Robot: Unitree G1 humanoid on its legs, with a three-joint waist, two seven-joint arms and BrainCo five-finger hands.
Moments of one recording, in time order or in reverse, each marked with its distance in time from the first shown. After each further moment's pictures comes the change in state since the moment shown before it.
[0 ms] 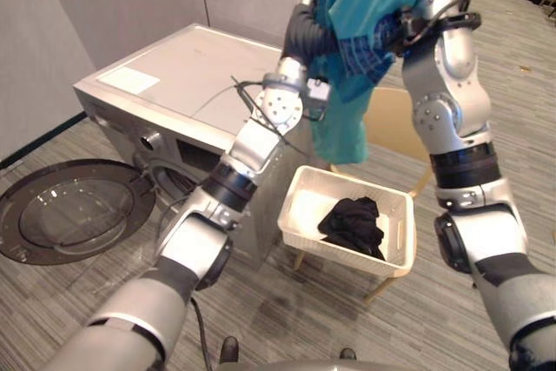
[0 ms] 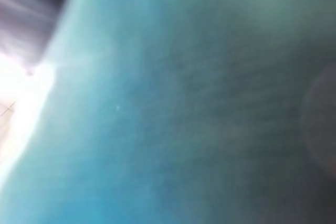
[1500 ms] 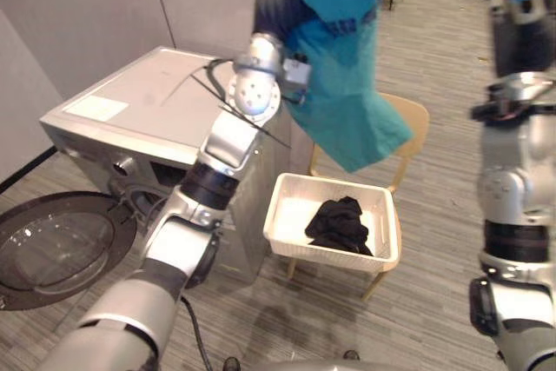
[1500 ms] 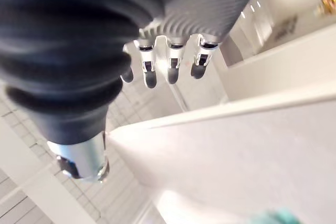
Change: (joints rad) left arm 0.035 0.104 0.133 -0.167 0.088 0.006 0.005; right arm 0.495 -0.182 -0.421 -0.346 0.062 -0.006 0.056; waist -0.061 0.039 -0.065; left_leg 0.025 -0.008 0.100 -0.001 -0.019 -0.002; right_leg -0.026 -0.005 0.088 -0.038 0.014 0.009
